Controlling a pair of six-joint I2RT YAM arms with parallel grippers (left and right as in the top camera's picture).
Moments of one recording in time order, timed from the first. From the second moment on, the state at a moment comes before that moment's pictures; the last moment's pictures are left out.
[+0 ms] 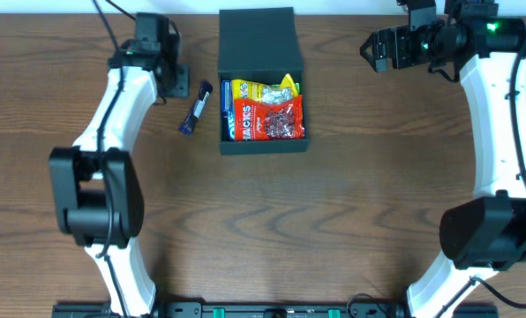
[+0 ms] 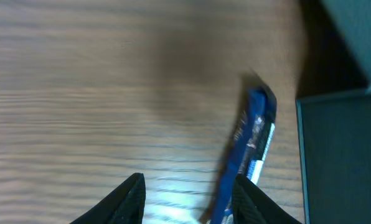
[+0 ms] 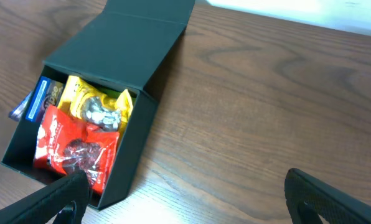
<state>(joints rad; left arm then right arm) -0.08 2.06 1.65 -0.71 0.00 0.01 -0.02 1.92 2.00 -1.04 -0.39 -0.17</state>
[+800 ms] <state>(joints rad) -0.12 2.22 1.65 -0.71 0.13 0.12 -0.02 1.92 2.00 -1.04 -0.39 -0.17</state>
